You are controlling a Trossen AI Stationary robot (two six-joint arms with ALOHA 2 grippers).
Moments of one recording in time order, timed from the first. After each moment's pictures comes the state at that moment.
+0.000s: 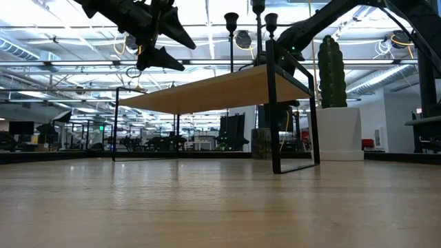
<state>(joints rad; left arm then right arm) 0.20 1.22 0.91 -0.20 0.00 -0.45 -0.81 1.93 1.63 -0.90 -0.11 0.04</state>
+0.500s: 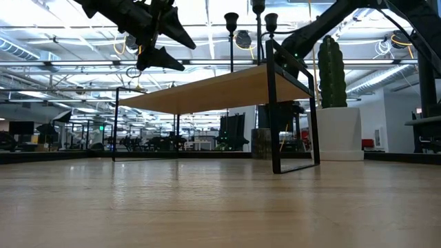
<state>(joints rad) 0.20 1.22 0.91 -0.20 0.00 -0.45 -0.82 1.93 1.54 -0.83 -0.09 0.11</state>
